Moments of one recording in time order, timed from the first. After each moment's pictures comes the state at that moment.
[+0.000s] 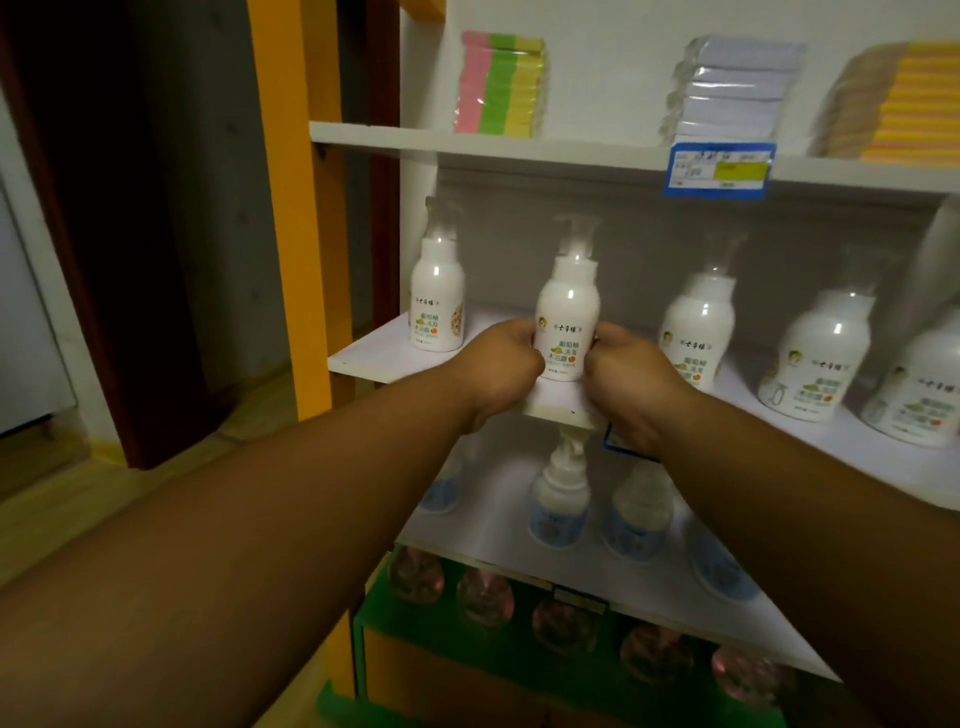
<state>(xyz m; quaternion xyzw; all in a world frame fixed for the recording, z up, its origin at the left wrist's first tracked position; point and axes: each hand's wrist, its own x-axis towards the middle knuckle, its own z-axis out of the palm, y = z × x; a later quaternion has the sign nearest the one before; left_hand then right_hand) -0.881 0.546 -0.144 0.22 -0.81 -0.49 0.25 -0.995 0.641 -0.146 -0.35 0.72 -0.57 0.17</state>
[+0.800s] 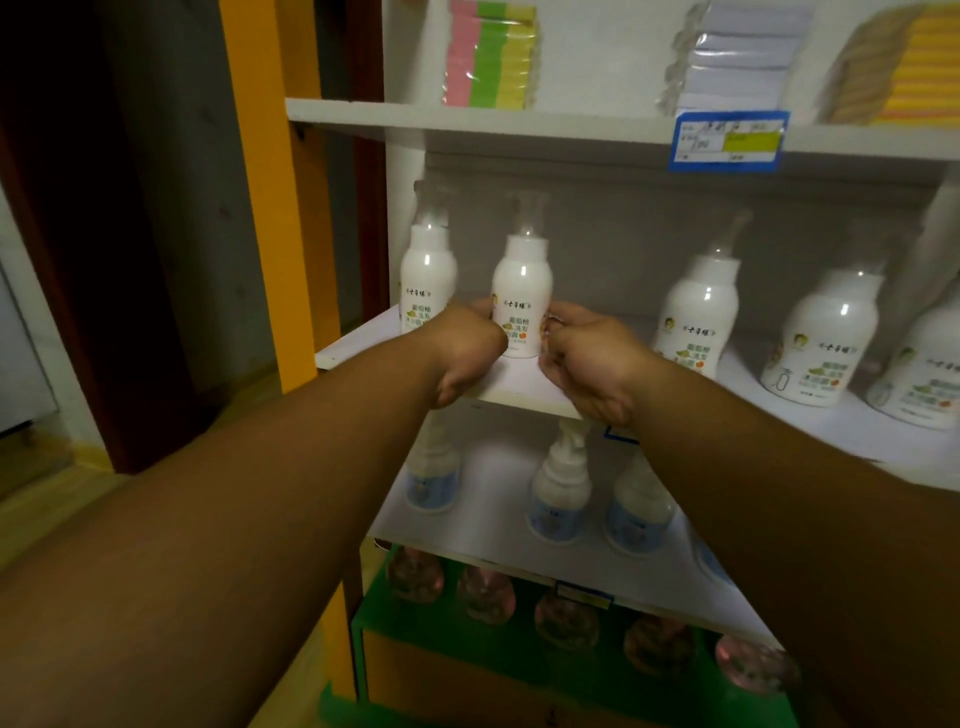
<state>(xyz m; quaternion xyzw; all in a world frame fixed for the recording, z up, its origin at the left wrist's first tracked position) -0.875 0.512 -0.140 0.24 -0.79 -0.51 0.24 -0.990 0.609 -0.148 -0.37 0.58 -0.66 0.31</state>
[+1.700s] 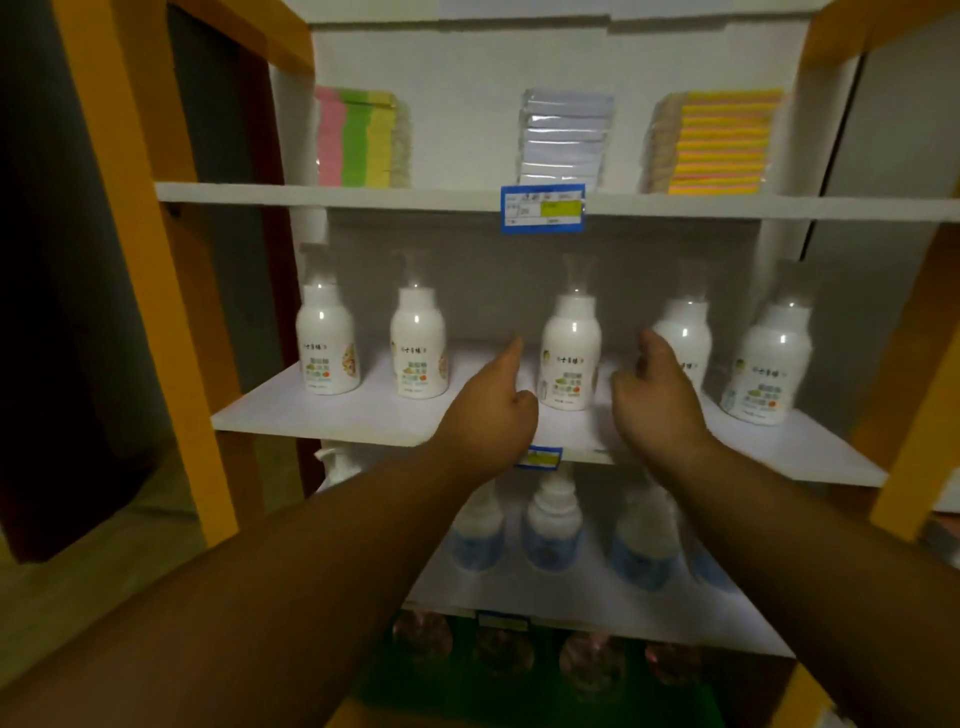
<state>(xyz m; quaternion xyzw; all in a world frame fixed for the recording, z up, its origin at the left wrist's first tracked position) -0.950 0.613 -0.165 0.17 -0.87 -0.35 0.31 -1.056 0.747 -0.147 -0.26 0.78 -0.56 -0.04</state>
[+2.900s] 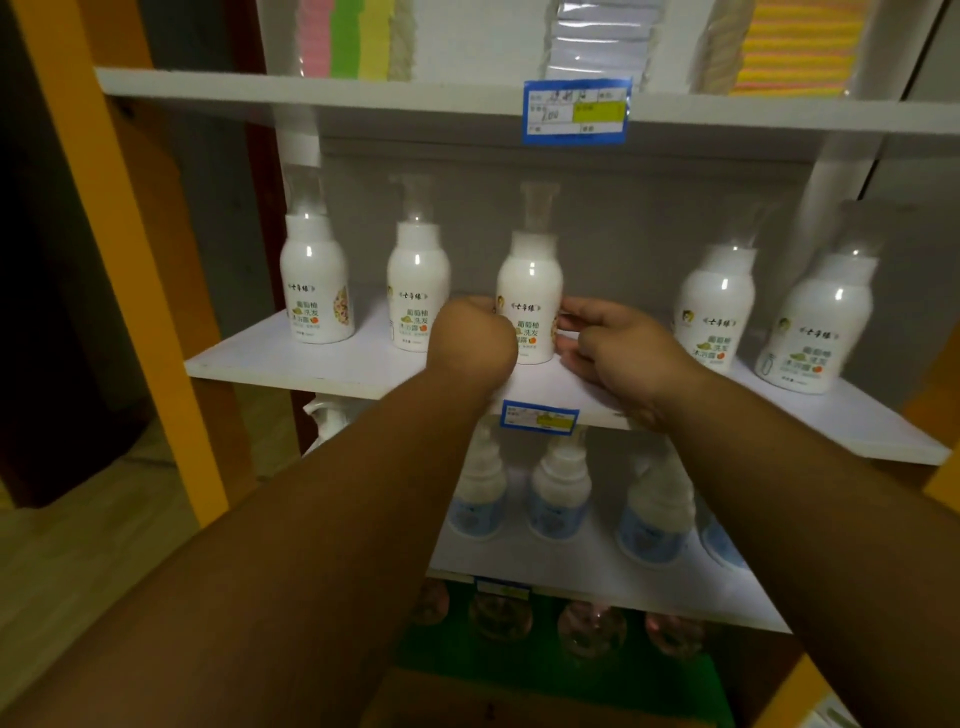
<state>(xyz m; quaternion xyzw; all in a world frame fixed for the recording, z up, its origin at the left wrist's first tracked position) -0.969 0.589 -0.150 0.28 -0.73 -0.49 0.37 -1.075 0.701 -0.153 -0.35 0.68 -0.62 0.18</state>
